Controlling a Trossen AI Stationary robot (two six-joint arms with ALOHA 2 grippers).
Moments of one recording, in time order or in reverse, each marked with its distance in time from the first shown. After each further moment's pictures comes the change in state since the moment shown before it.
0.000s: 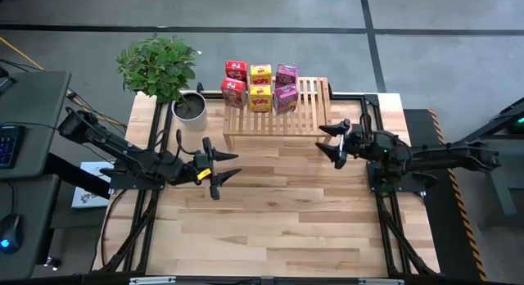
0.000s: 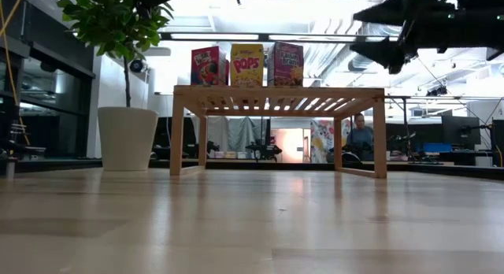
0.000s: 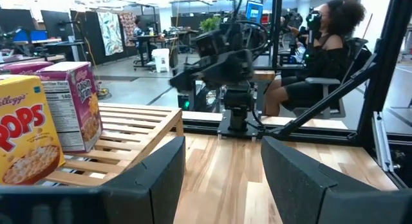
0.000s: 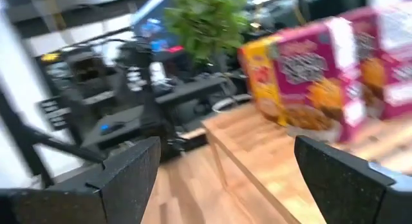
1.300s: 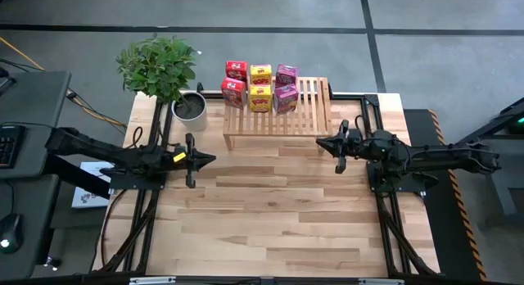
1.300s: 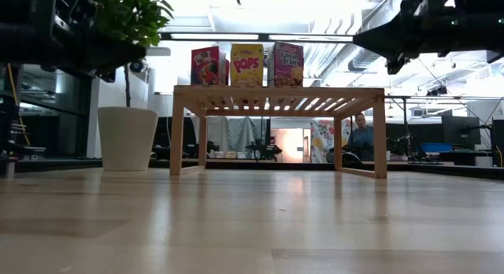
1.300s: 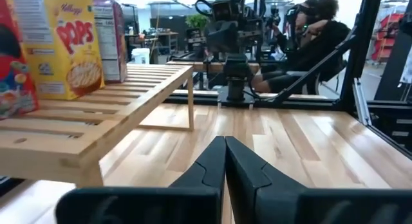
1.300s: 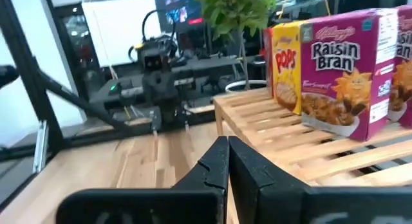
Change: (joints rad) left arm 0.235 -0.571 -0.536 -0.021 0.336 -0.024; right arm -0.022 -0.024 0.002 -0.100 -0.099 -0.128
